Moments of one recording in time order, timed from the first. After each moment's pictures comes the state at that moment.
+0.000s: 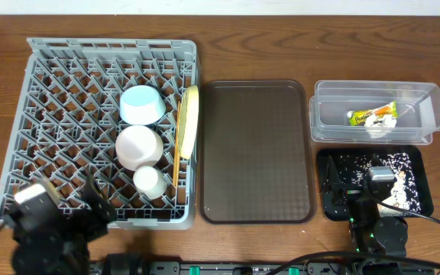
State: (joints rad) left arm 0.04 0.36 1.01 -1.12 -0.27 -0.30; right arm 0.12 0.01 0.01 -0.07 0.04 0.10
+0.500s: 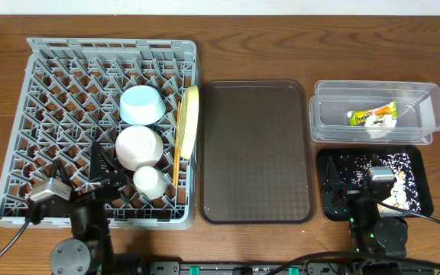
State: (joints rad) left arm 0.07 0.08 0.39 -0.18 -0.17 -0.43; right arm 0.12 0.01 0.01 -0.07 0.04 0.10
